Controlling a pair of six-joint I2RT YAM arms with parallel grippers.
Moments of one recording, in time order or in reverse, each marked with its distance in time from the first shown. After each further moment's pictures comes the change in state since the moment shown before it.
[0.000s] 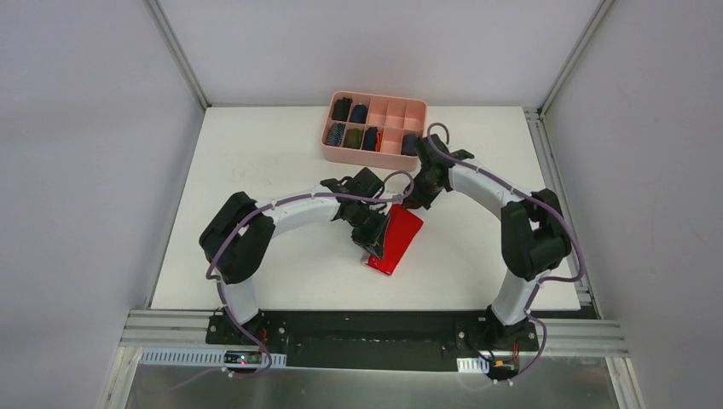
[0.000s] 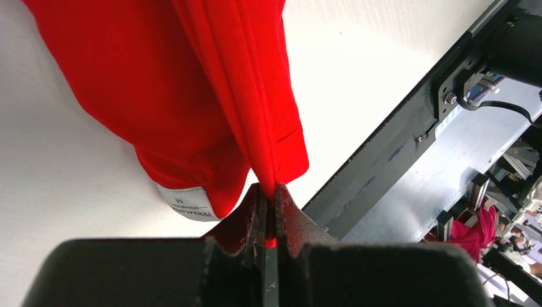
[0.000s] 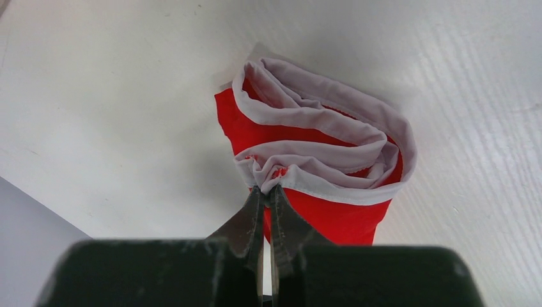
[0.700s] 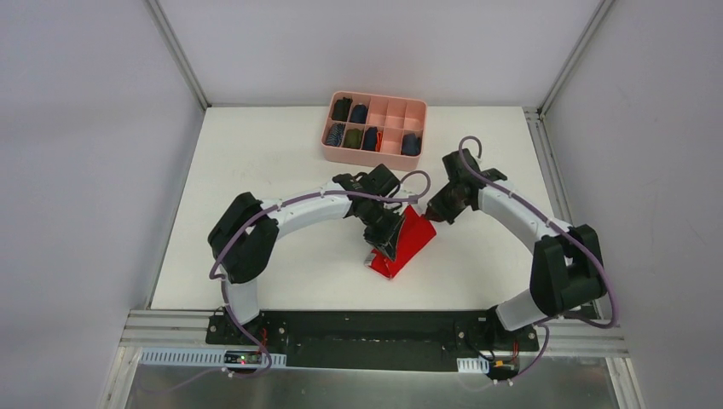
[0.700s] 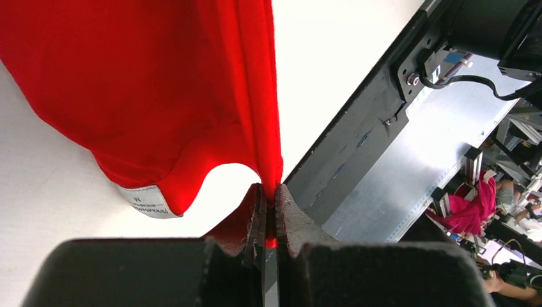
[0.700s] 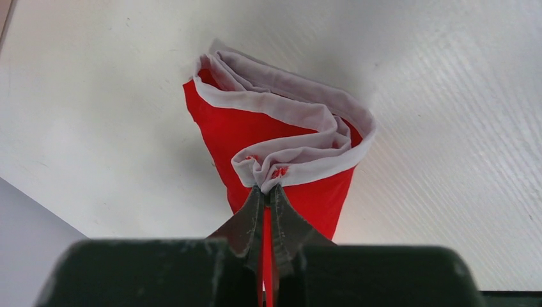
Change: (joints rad) left arm -0.066 0.031 0.148 -0.100 0.031 0.018; right arm -0.082 -0.287 -0.249 -0.003 0.034 0.022
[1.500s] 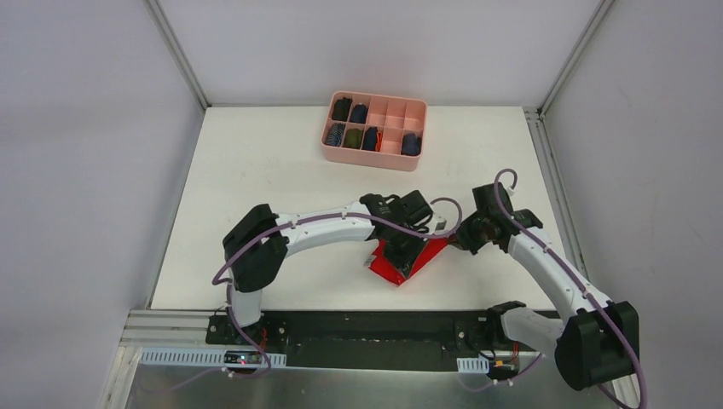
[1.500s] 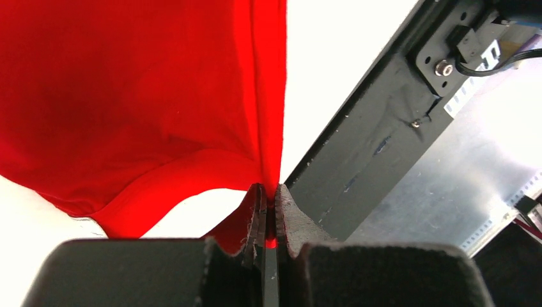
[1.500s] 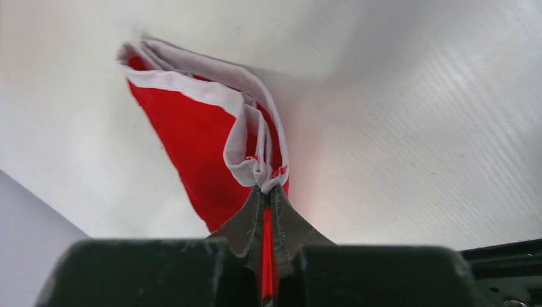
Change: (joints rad) left arm -0.224 0.043 0.093 -0.044 -0.238 0.031; right arm -0.079 -0.408 -0.326 -0.049 0.019 0.033
